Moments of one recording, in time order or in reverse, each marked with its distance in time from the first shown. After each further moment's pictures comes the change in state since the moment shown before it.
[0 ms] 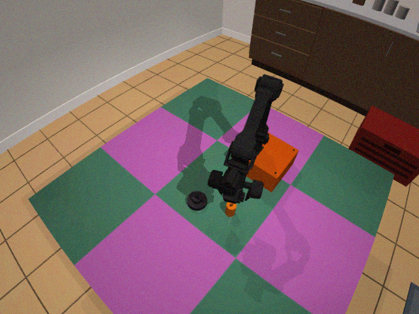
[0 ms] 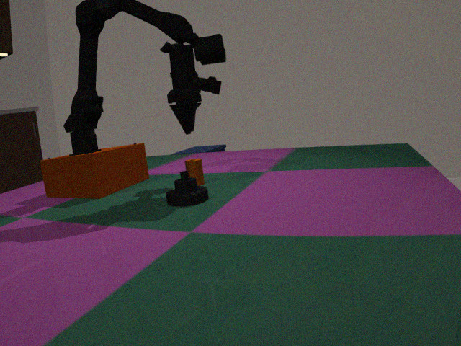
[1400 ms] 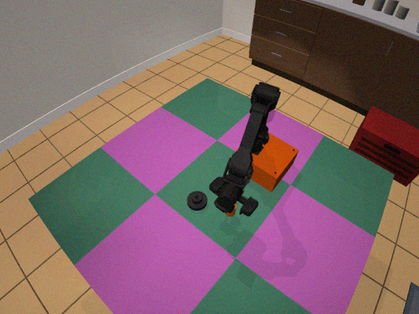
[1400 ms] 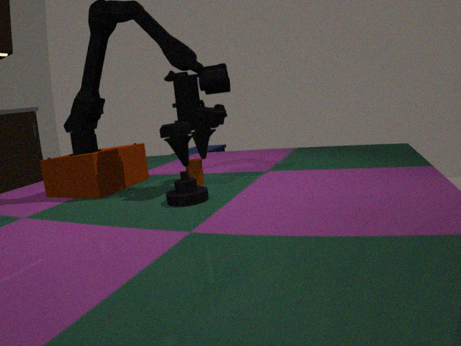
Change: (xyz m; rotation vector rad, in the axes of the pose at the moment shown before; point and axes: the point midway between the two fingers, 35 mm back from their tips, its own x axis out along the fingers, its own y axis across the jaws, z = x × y) arm 0.072 -0.001 0.003 0.403 -0.007 0.000
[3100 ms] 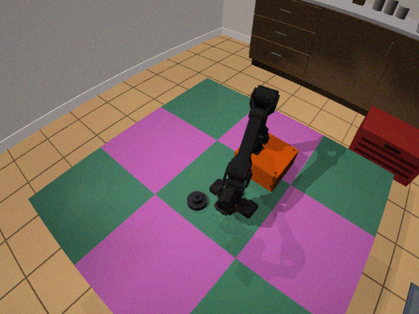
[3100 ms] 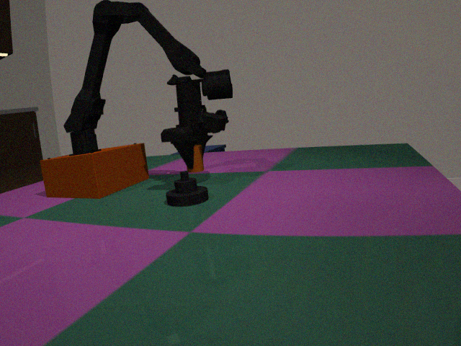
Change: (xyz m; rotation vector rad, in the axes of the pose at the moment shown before) arm 0.010 0.001 -0.001 0.001 0.030 -0.010
